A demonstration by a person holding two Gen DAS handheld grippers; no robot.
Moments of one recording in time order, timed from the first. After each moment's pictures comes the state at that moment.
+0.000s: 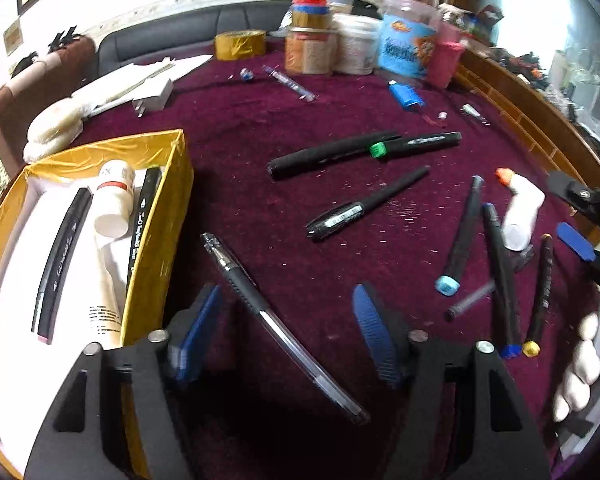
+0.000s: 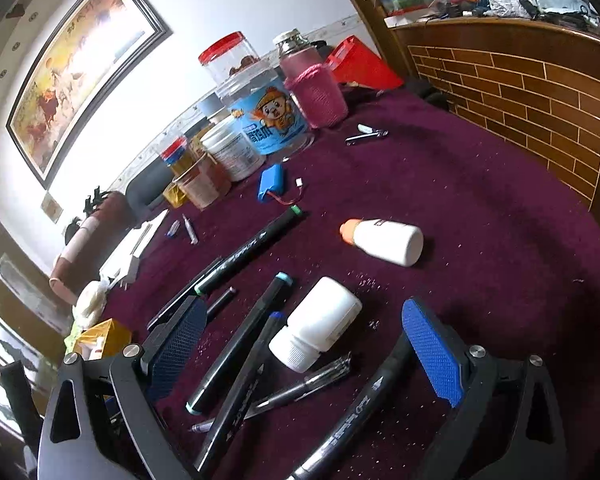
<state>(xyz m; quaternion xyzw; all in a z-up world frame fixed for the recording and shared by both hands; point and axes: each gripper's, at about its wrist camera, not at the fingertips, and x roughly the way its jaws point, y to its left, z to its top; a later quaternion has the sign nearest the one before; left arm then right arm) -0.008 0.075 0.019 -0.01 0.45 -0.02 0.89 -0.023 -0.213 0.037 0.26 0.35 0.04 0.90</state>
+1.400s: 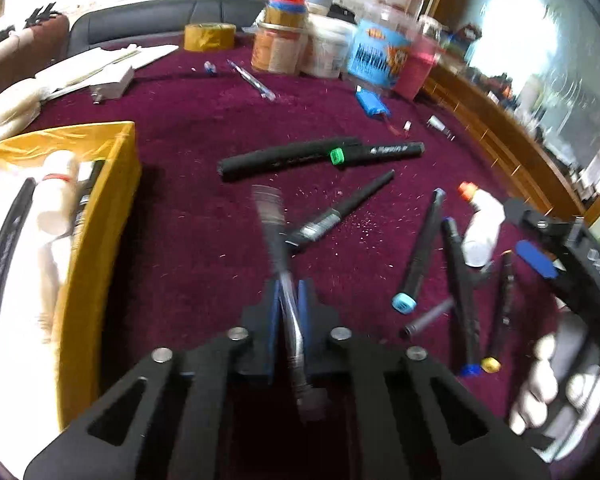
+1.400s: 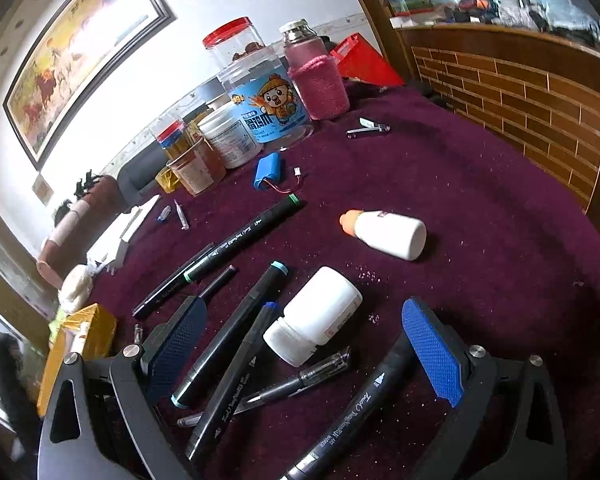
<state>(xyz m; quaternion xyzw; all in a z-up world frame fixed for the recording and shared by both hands) 0.009 0.068 0.013 -0.06 0.45 -0.09 0.89 -0.019 -0.203 0.037 0.22 0.36 0.02 0.91</state>
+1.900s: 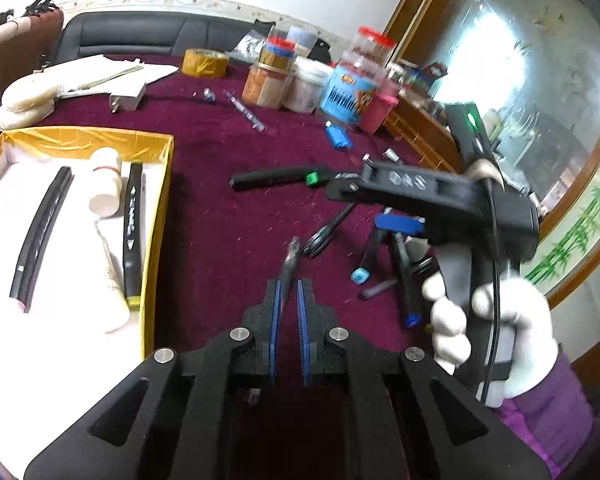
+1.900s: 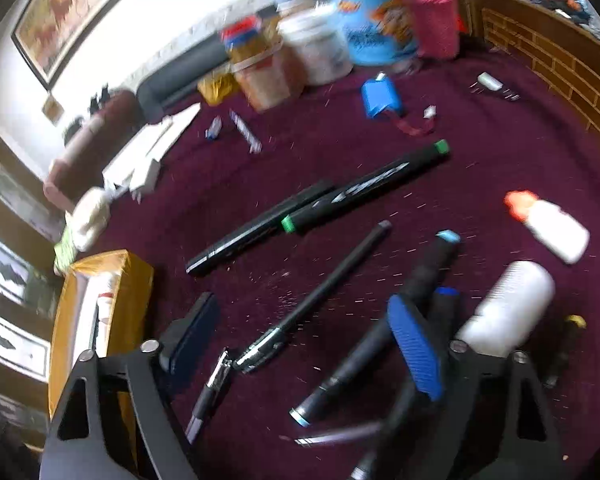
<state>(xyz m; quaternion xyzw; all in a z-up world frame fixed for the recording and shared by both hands) -0.051 0.120 0.054 -0.14 0.39 -0.16 0.89 0.052 -0.091 0.041 0.16 0.50 0.10 0.85</state>
